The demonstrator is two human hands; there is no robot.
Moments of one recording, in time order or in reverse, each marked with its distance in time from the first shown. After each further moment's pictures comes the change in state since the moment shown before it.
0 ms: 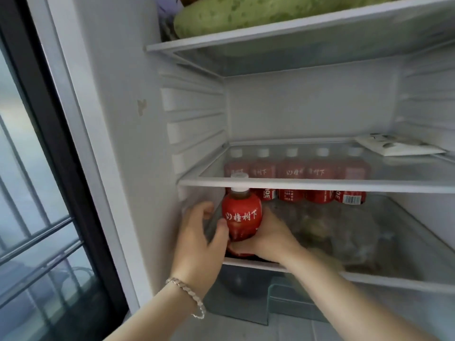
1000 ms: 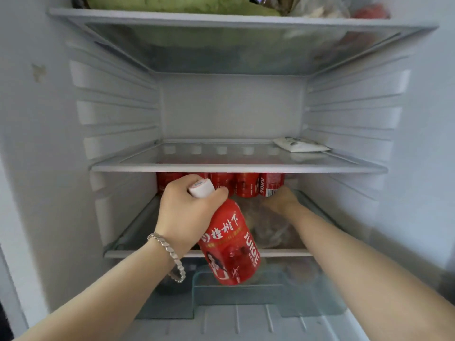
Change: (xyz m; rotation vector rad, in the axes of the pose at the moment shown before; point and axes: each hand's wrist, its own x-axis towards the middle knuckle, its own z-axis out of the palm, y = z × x) left_hand -0.003 0.075 0.059 -0.306 -0.220 -0.093; right_hand 0.027 0.092 -0.145 -0.171 0.427 0.247
